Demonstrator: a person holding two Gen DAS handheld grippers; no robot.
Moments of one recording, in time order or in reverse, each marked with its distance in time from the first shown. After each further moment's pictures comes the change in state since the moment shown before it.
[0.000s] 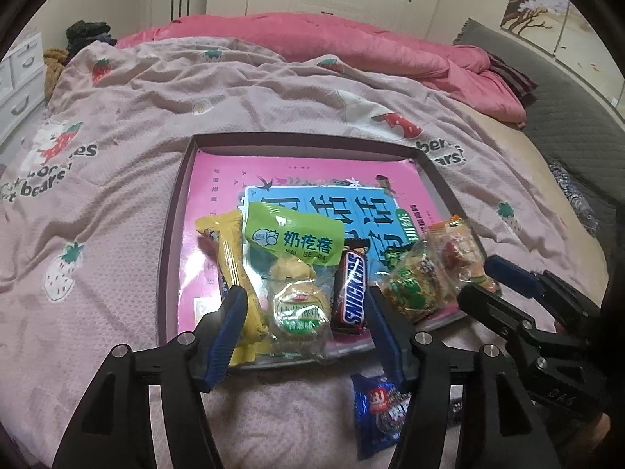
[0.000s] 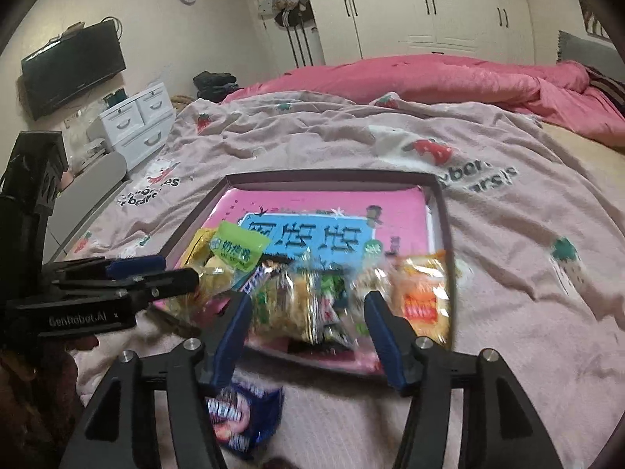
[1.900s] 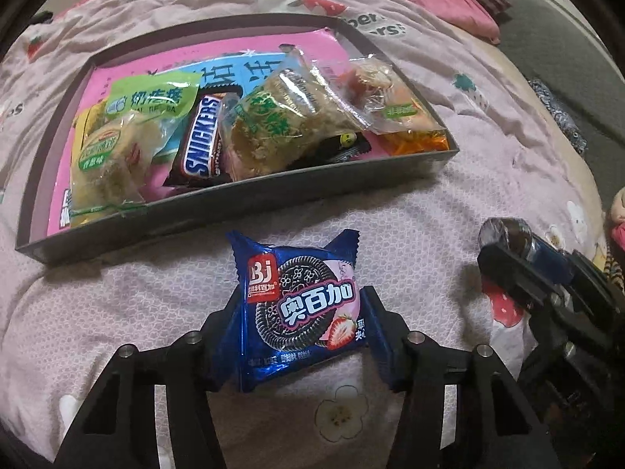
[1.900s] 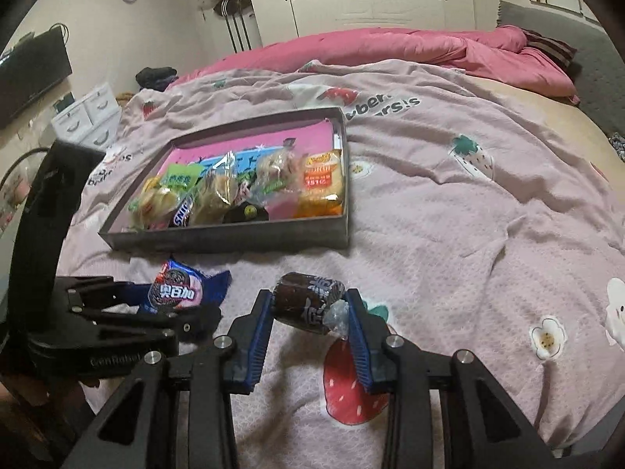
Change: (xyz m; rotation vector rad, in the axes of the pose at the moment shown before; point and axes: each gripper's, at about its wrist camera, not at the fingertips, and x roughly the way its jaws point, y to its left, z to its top) left arm 0.046 -0.083 -0.069 0.117 0.270 -0.067; right arm -0.050 -0.028 -0.075 0.122 0.058 -0.179
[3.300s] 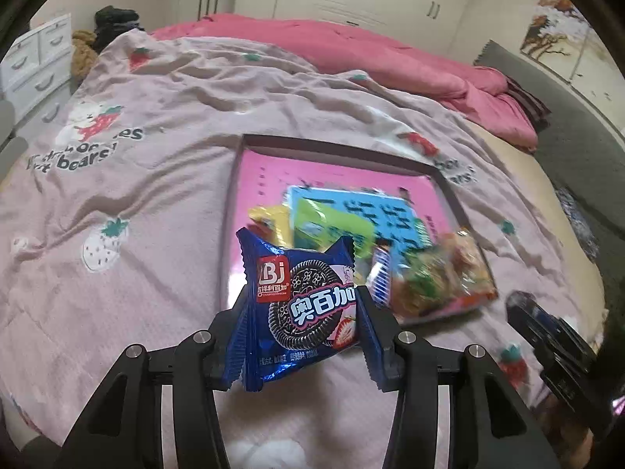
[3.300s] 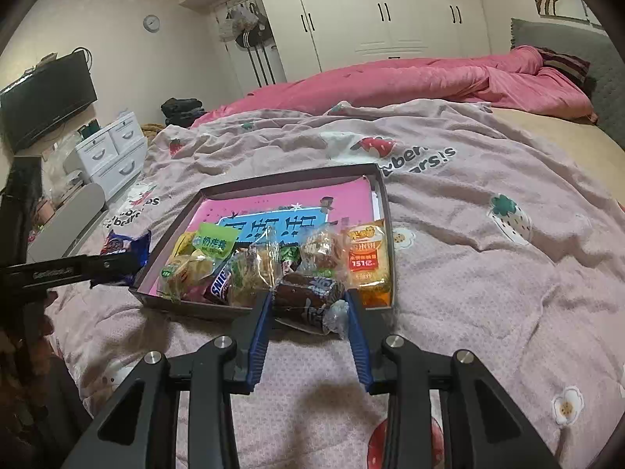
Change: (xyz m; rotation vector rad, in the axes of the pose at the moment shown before) left arm -0.095 0.117 0.025 -0.222 -0.291 0.085; right arm 0.003 0.017 0.040 -0.012 -0.128 0.099
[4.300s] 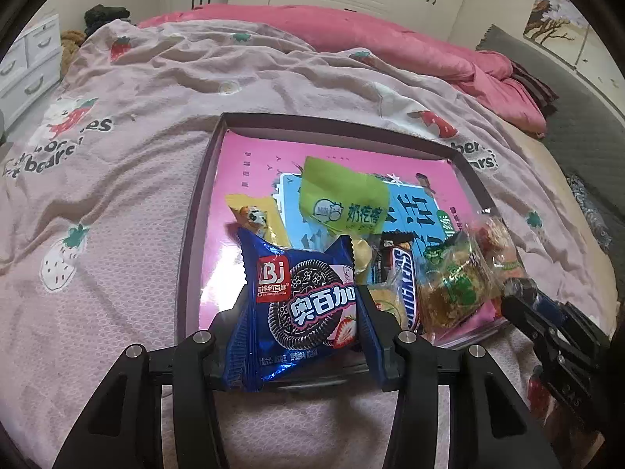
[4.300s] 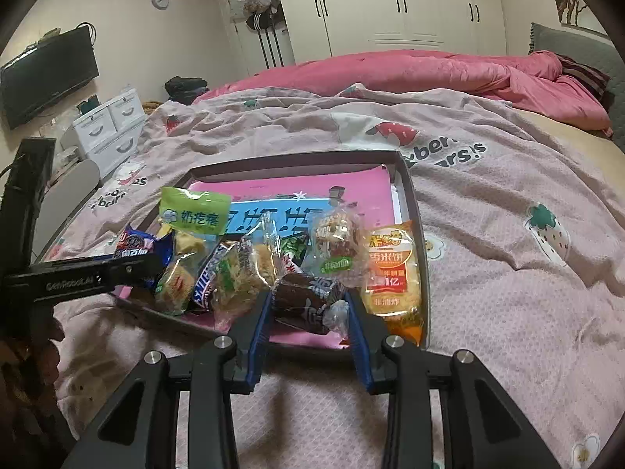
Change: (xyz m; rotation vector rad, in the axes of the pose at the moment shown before) left arm 0.057 -0.010 0.003 0.038 0.034 0.012; right arm 0.059 0.005 0.009 -0.063 0.054 -0.010
